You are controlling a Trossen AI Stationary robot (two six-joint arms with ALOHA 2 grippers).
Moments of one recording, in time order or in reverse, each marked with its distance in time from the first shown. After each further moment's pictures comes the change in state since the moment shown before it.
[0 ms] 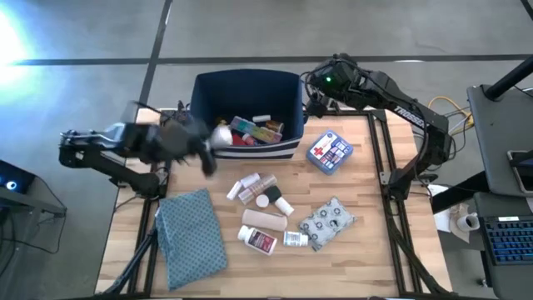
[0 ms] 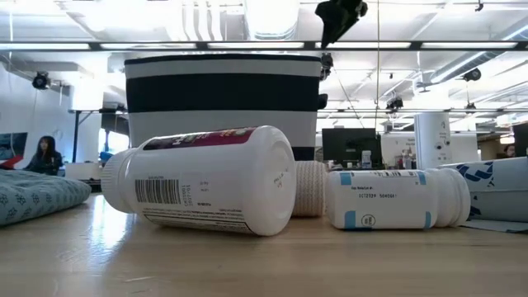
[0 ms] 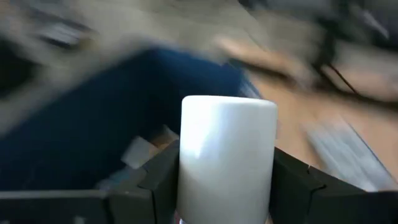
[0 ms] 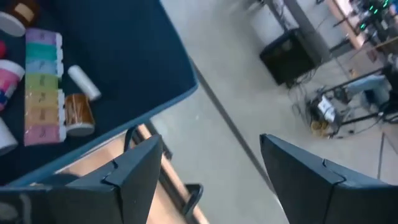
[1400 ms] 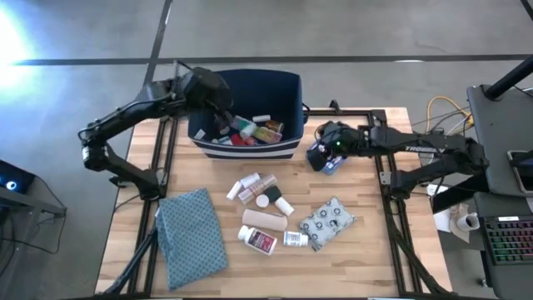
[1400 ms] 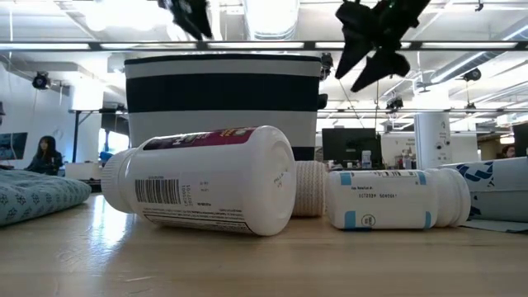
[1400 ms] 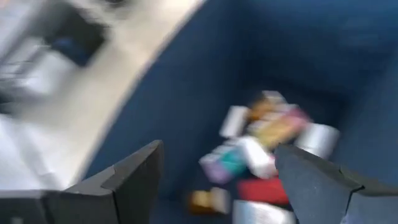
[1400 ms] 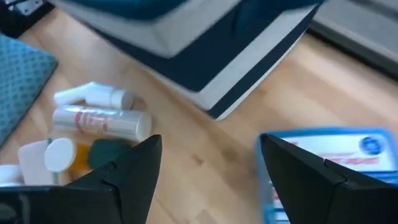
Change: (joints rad) left arm 0.494 0.282 0.278 -0.208 0.216 0.403; right arm 0.260 -0.368 -0.852 0.401 -0.331 0.808
